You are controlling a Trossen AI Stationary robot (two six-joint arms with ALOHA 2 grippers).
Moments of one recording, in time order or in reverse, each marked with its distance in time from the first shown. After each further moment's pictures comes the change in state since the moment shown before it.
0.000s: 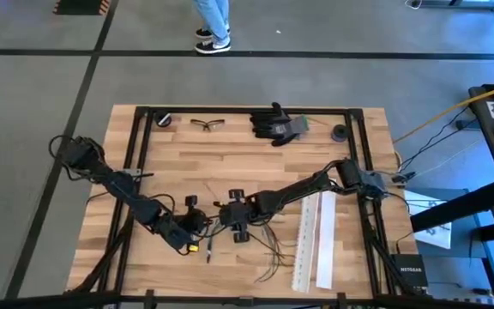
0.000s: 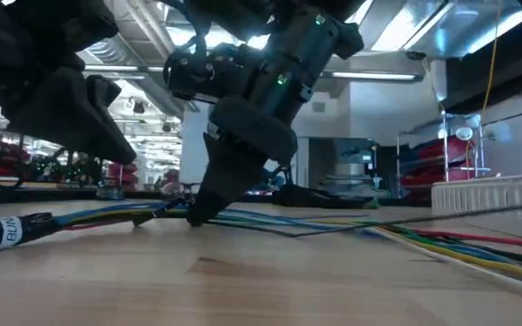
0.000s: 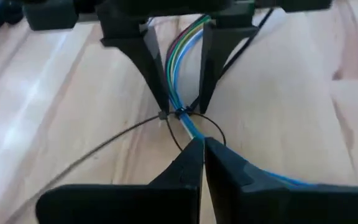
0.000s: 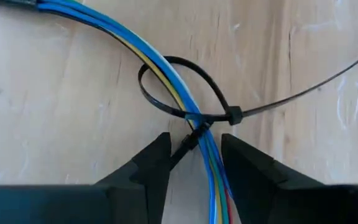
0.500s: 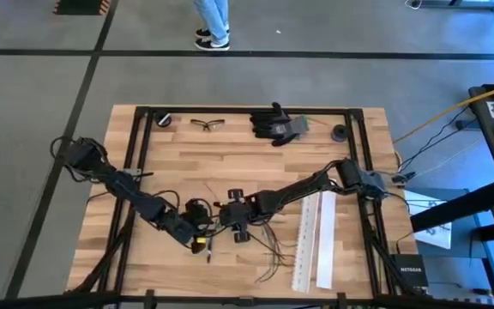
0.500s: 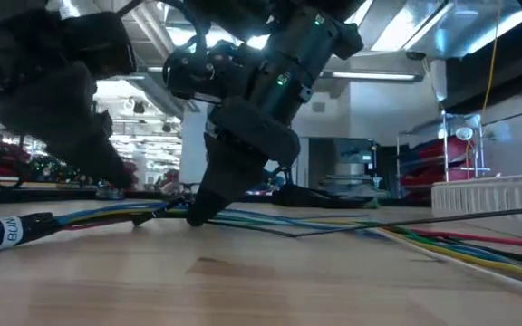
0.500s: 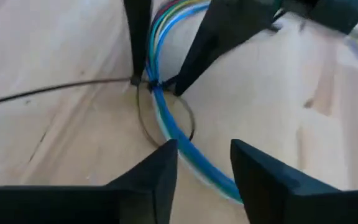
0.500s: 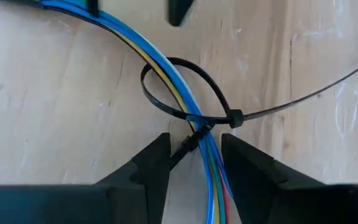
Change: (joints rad) left arm 0.065 0.057 0.000 0.048 0.210 -0.315; right arm -0.002 0.000 0.000 0.007 0.000 -0.039
